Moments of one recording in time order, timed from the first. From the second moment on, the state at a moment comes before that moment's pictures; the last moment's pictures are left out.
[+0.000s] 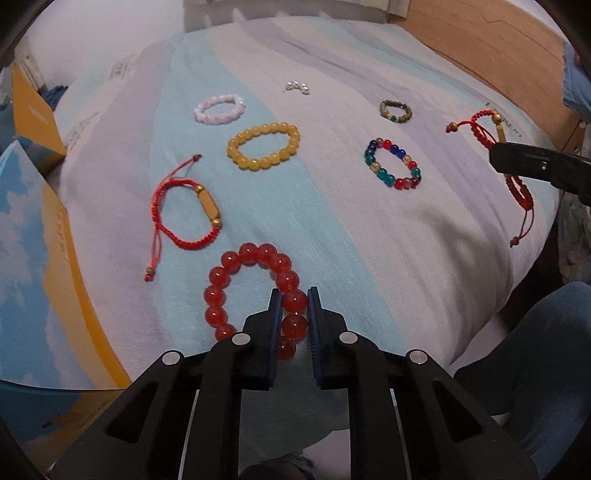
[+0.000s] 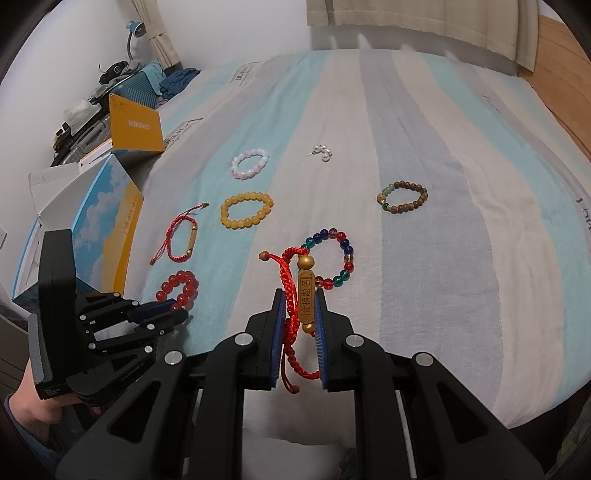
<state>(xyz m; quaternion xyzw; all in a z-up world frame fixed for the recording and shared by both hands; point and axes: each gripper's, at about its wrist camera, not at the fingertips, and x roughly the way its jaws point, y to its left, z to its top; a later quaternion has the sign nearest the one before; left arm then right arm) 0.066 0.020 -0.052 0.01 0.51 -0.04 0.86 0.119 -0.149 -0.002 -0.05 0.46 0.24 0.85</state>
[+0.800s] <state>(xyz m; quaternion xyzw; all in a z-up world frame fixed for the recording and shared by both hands) 0.063 0.021 -0.010 -0.02 0.50 -0.05 0.87 0.113 -0.150 0.011 -0.05 0.45 0.25 0.86</state>
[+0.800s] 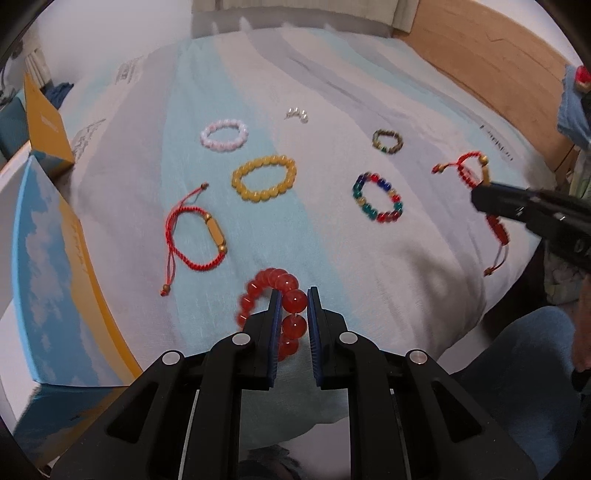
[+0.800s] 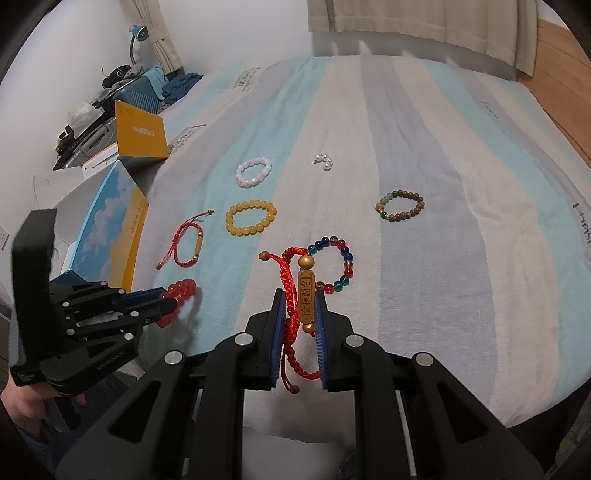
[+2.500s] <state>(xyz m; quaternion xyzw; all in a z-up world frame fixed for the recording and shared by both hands) -0.031 0.201 0.151 -0.09 0.41 0.09 0.91 0.054 0.054 0.131 -0.11 0.37 0.38 0.84</state>
